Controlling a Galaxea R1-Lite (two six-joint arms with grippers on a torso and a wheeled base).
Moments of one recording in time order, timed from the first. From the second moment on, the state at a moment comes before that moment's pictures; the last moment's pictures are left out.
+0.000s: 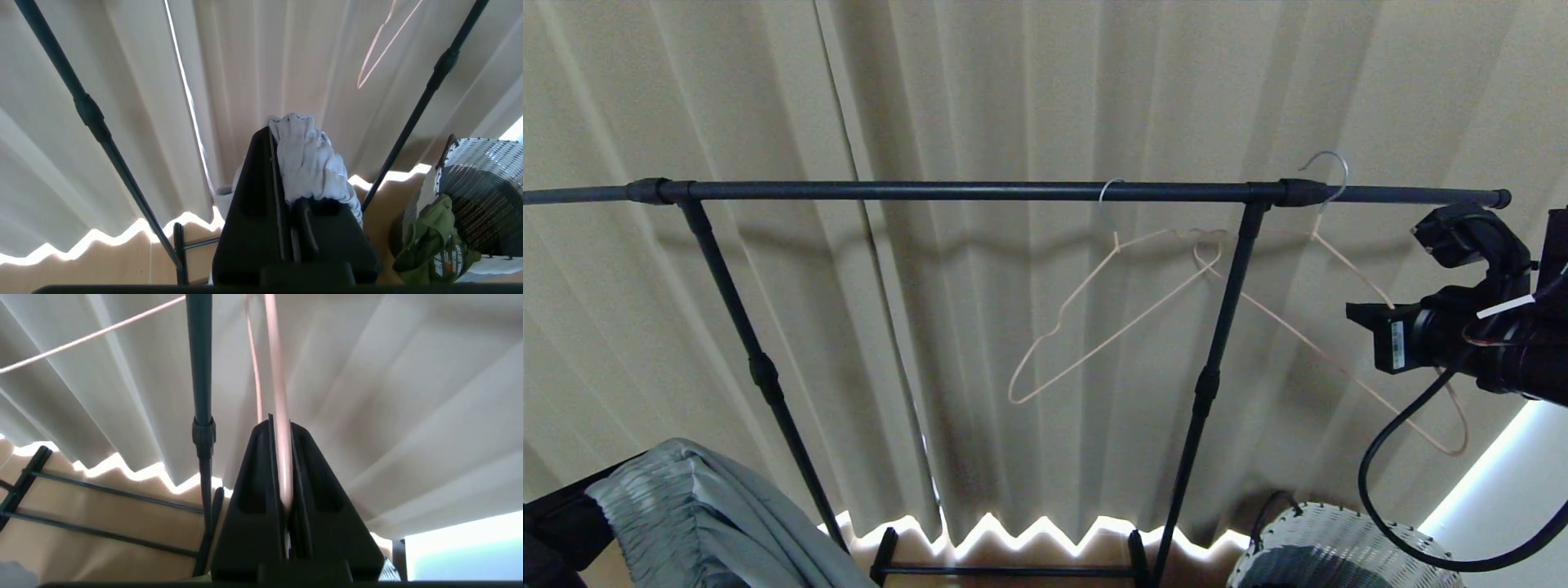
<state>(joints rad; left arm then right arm) -0.31 0.79 -0.28 -0.34 0.03 0.01 0.13 1.49 -0.78 -0.34 -0.04 -0.10</state>
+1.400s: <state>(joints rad) -0.30 0.79 -0.28 -0.34 0.03 0.01 0.07 1.43 -0.38 -0.54 -0.05 -0.02</state>
